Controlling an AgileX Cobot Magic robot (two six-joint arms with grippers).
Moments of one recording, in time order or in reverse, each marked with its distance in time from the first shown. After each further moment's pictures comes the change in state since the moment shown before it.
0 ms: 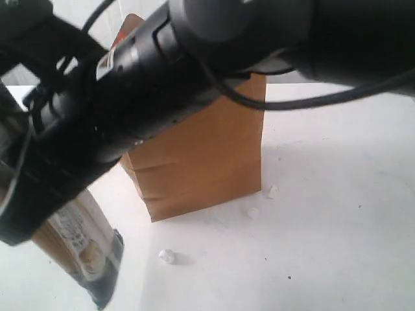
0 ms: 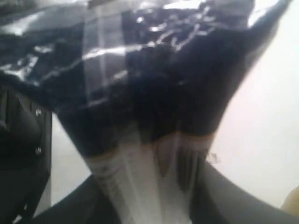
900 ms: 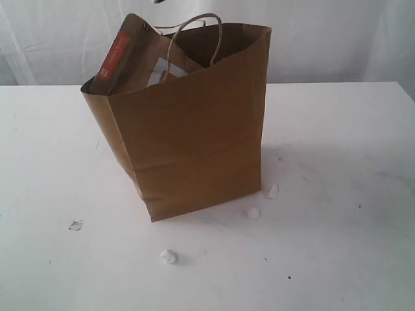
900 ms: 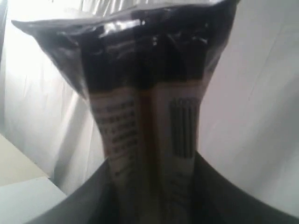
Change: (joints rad) left arm 0.000 0.000 0.000 0.000 0.000 0.000; right arm -0.283 -0.195 -0.152 0.137 -0.601 -0.173
